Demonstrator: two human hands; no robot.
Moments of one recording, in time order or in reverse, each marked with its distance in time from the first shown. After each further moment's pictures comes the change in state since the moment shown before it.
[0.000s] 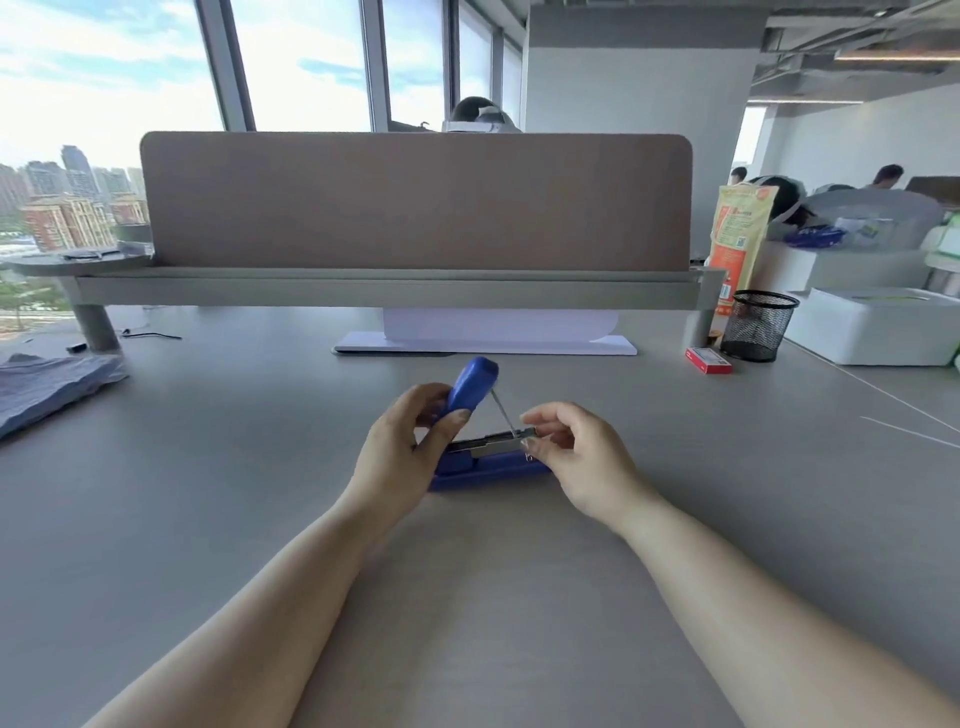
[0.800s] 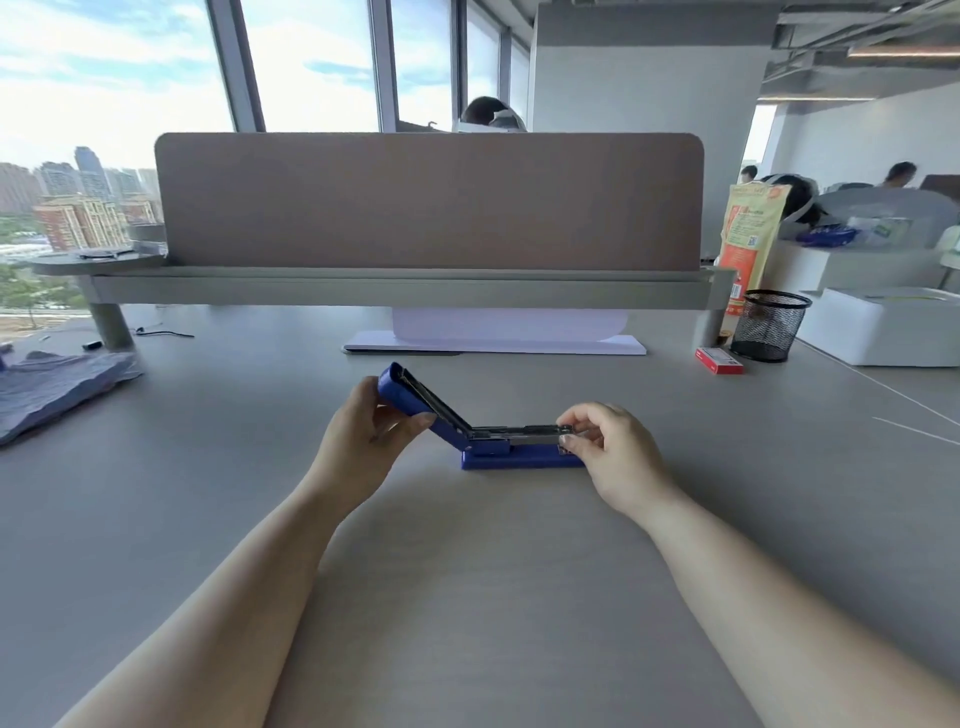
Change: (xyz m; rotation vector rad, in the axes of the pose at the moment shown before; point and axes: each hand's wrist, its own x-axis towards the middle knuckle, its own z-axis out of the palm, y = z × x) left_hand 0.007 -0.022 -0.034 -0.059 0.040 -0.092; right_hand 0.008 0.018 -0.015 -0.283 0.104 -0.039
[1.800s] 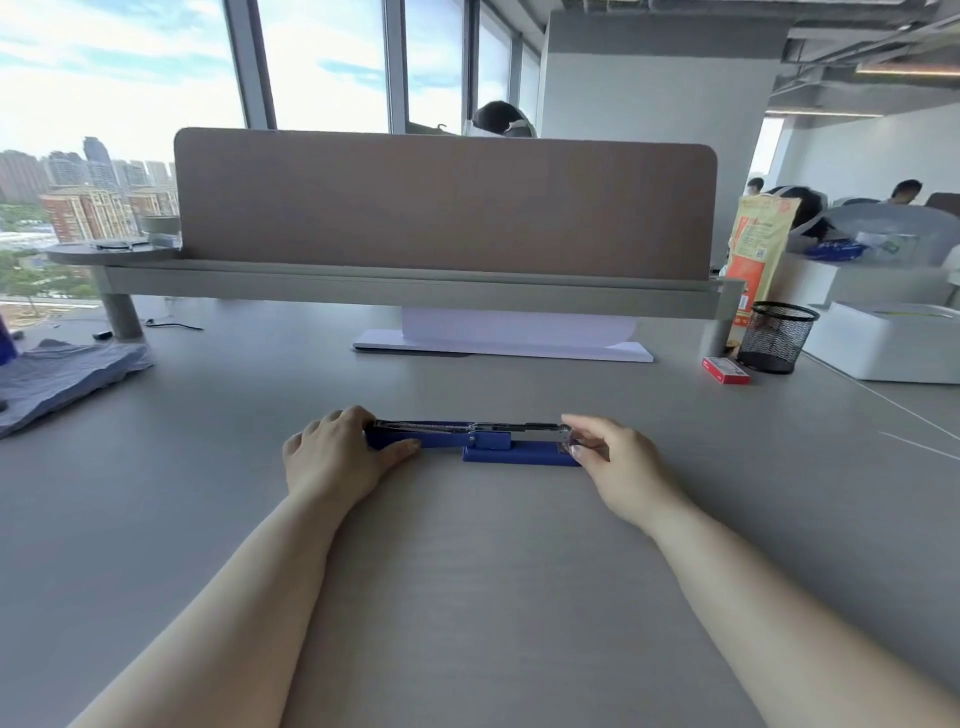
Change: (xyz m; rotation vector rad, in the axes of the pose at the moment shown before) left_hand 0.007 -0.033 -0.015 0.757 0.002 -0.252; right_hand -0.002 0.007 0.003 0.004 -0.109 0.110
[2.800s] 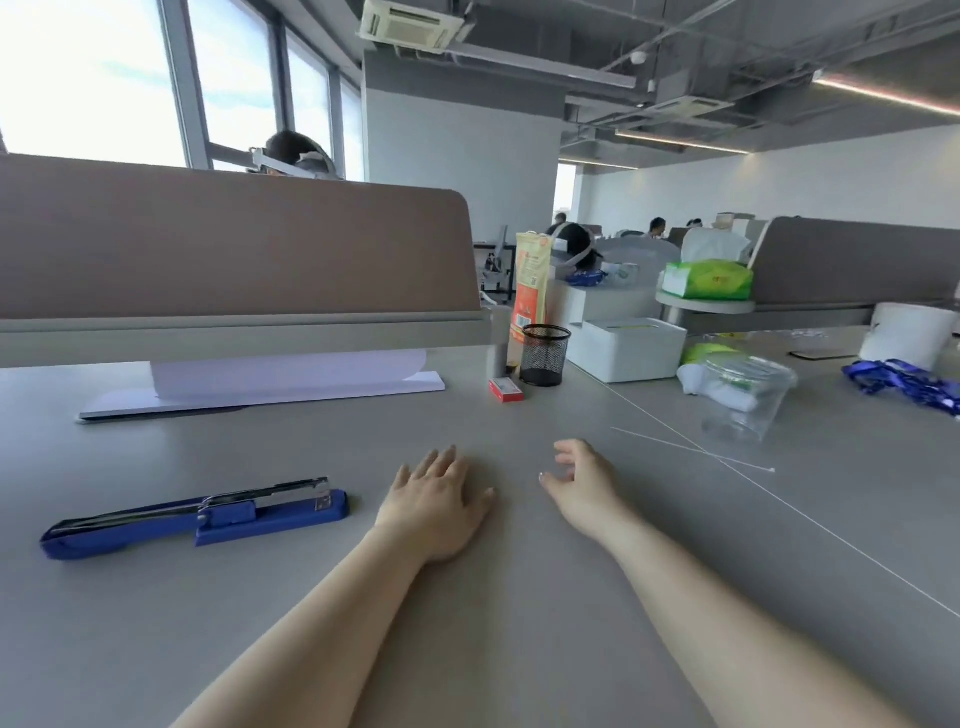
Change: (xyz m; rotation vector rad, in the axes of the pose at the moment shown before) left_hand -0.072 0.259 0.093 0.011 -0.437 0.696; right_hand -0.031 0.108 -0.155 -0.174 0.291 0.378
